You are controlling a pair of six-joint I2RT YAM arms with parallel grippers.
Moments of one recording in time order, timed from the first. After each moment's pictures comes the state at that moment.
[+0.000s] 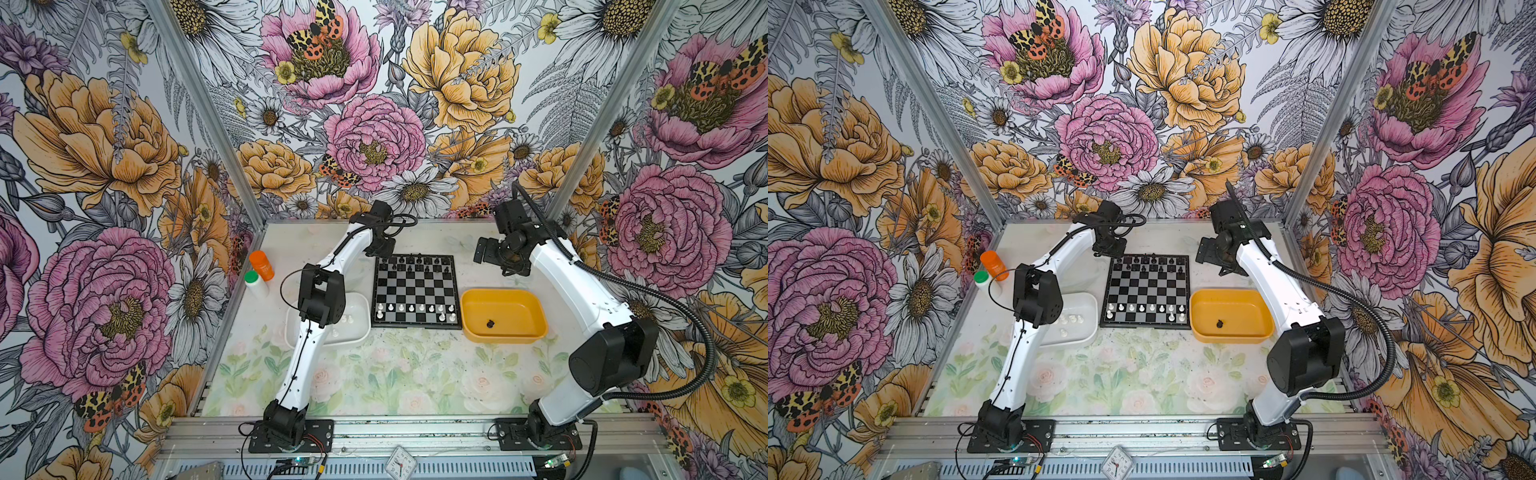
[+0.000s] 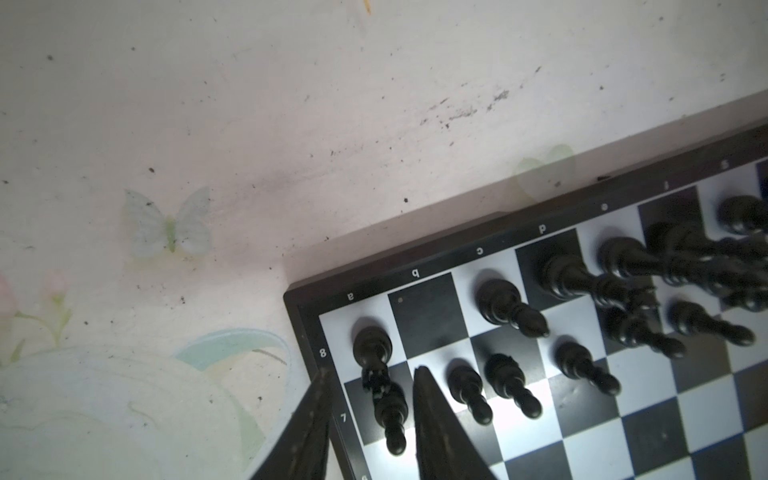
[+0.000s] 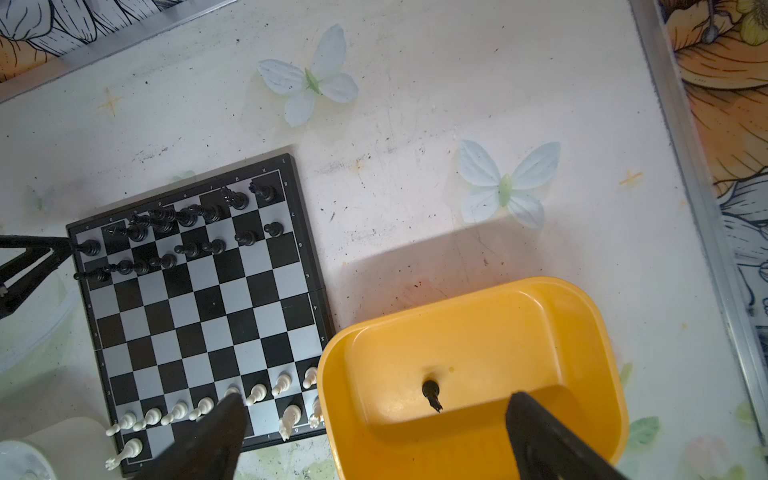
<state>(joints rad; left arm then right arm) -0.39 2.53 2.42 -1.05 0.03 -0.06 0.24 1.64 1.65 -1.15 0.14 0.52</state>
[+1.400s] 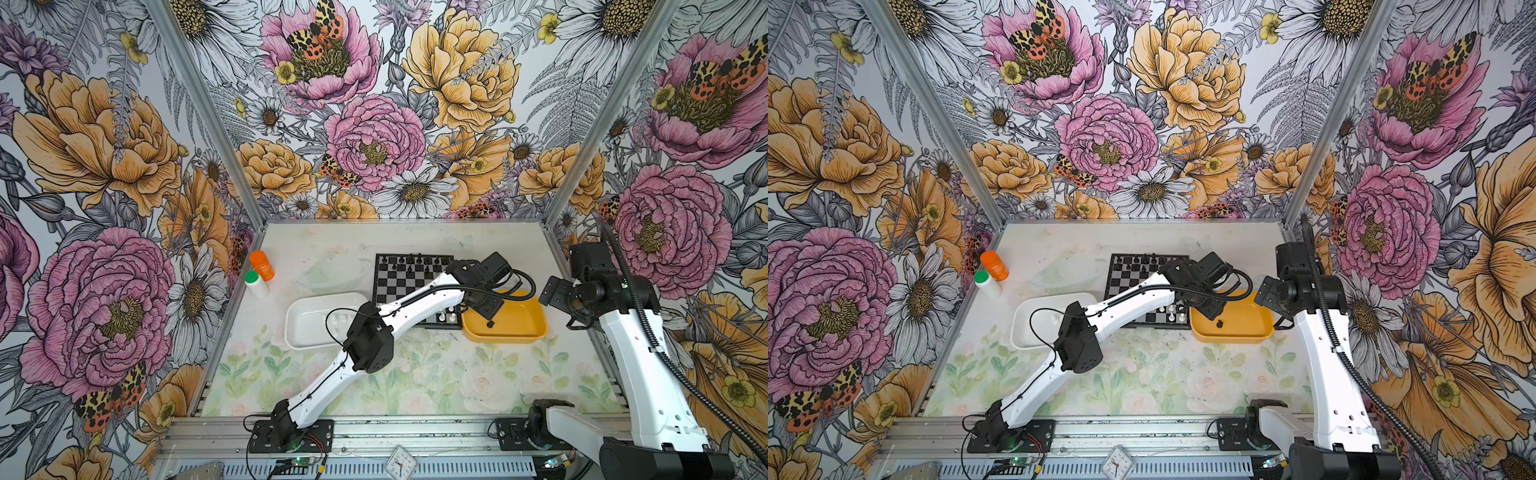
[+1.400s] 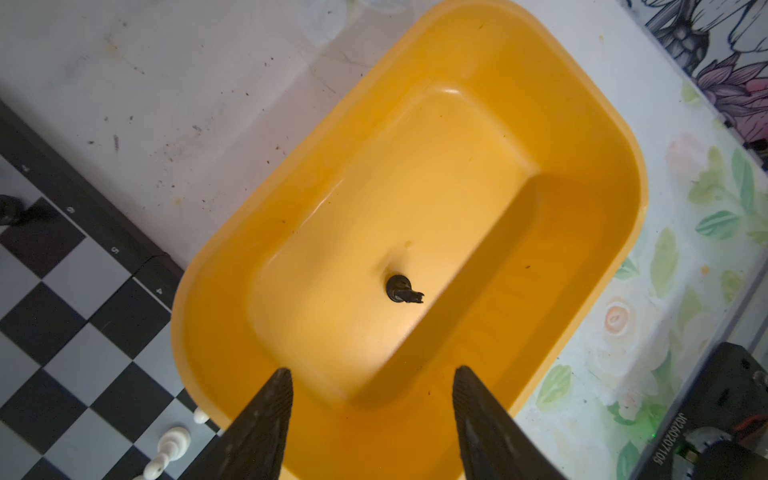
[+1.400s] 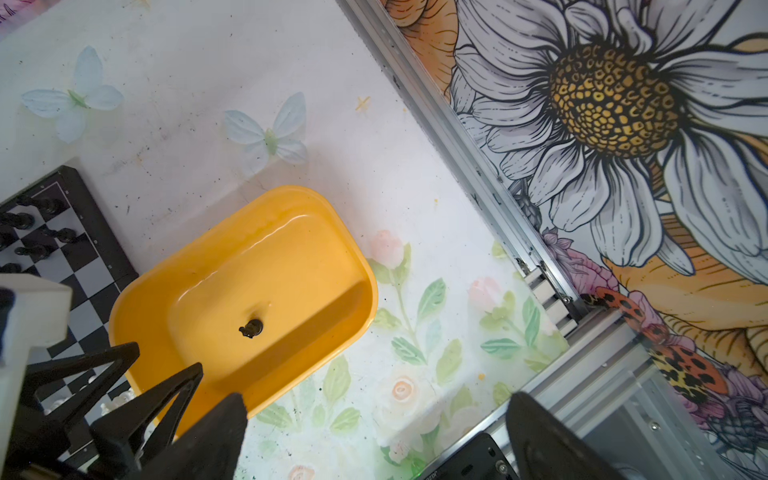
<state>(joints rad) -1.04 2.52 2.53 -1.06 0.04 -0.24 -0.07 1.10 1.33 -1.38 0.28 0.48</state>
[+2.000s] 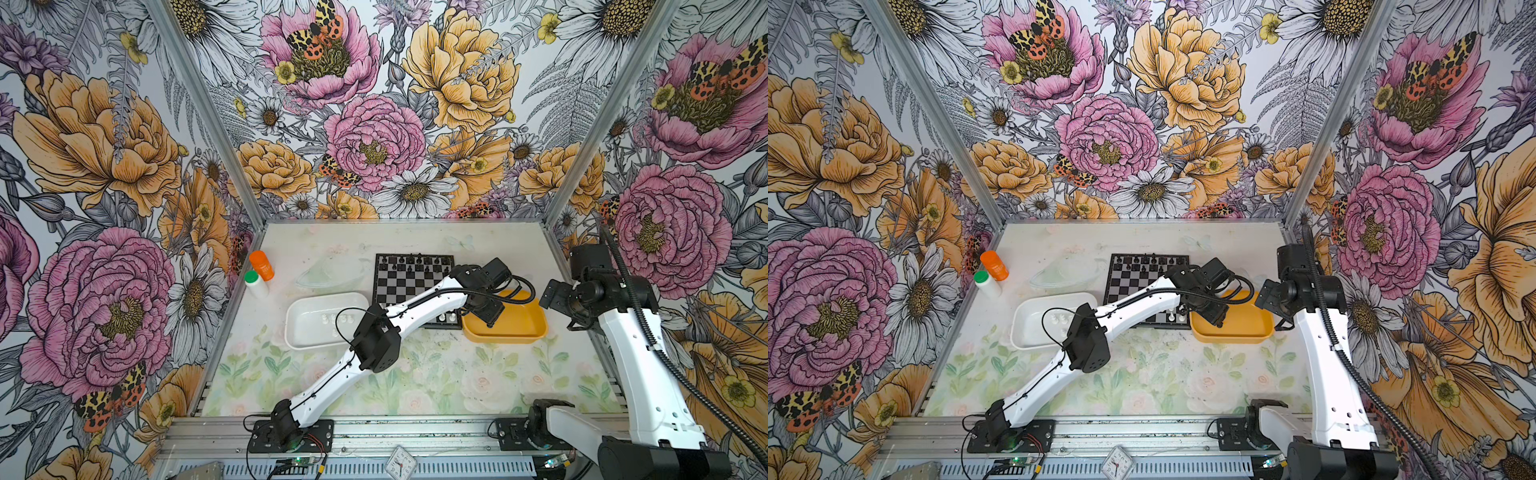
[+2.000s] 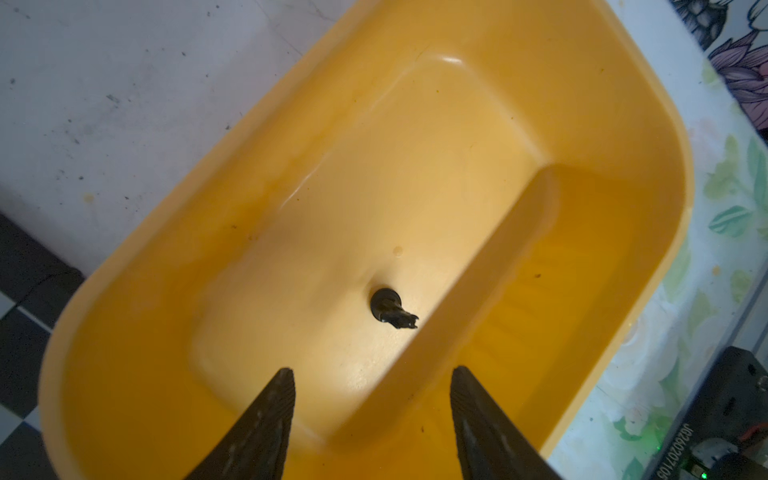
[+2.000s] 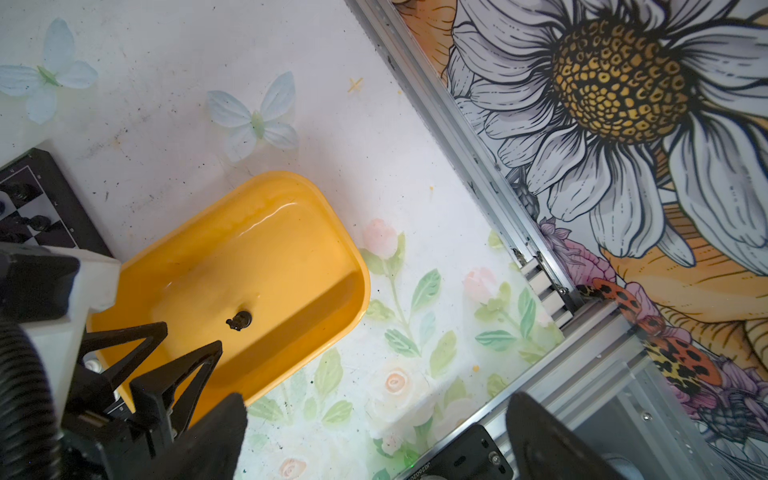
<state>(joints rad) -1.04 2.60 2.59 -1.05 0.10 -0.25 -0.09 1.10 1.31 -1.39 0.26 0.46</state>
